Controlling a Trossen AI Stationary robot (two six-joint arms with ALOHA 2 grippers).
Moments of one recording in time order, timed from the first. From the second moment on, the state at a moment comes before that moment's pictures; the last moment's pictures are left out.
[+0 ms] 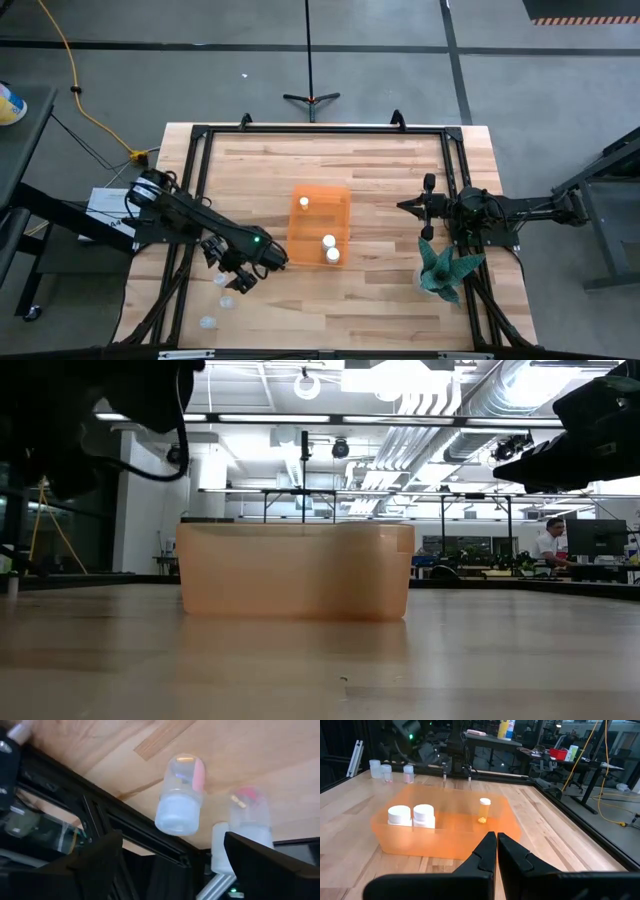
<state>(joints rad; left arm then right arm) -0.41 1.73 1.08 -1.33 0.55 -1.11 0.02 0.16 0.01 0.04 0.15 -0.11</state>
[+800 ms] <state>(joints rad) -0.41 1.82 0.98 -1.21 0.60 -0.97 0.02 0.16 0.01 0.04 0.15 -0.11</state>
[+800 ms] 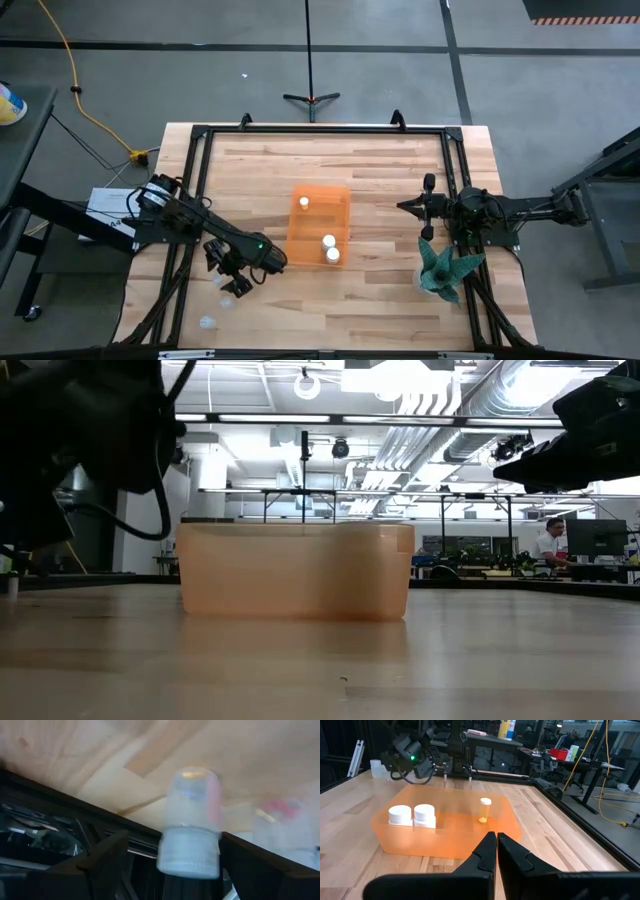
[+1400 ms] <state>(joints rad) -0.41 1.82 0.97 -1.19 0.62 -0.92 0.02 0.16 0.01 0.04 0.15 -0.11</state>
